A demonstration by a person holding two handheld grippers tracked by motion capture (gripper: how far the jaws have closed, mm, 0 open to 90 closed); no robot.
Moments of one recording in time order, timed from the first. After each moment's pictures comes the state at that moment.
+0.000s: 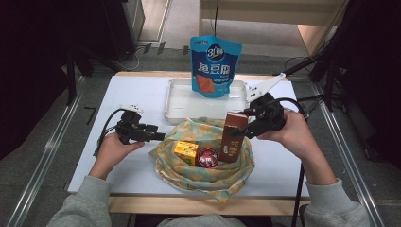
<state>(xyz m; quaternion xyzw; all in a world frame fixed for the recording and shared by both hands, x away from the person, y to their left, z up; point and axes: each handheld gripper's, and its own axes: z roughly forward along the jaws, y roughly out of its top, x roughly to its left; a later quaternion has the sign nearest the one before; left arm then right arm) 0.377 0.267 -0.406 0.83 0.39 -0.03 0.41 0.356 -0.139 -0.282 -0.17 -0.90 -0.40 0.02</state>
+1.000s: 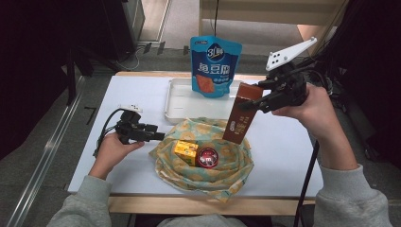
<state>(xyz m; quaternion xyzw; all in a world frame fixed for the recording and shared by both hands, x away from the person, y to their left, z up) 0.376 0.267 -0.405 0.82 0.39 -0.03 0.41 0.367 -0.162 -0.209 -0.18 -0.88 -0.43 -0.02</state>
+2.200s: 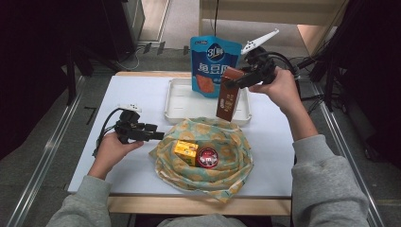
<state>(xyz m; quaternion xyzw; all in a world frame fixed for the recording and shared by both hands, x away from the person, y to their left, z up) 0.377 0.269 -0.404 0.82 0.39 -0.03 0.41 0.472 -0.132 -0.261 -0.23 -0.88 -0.41 -0.05</state>
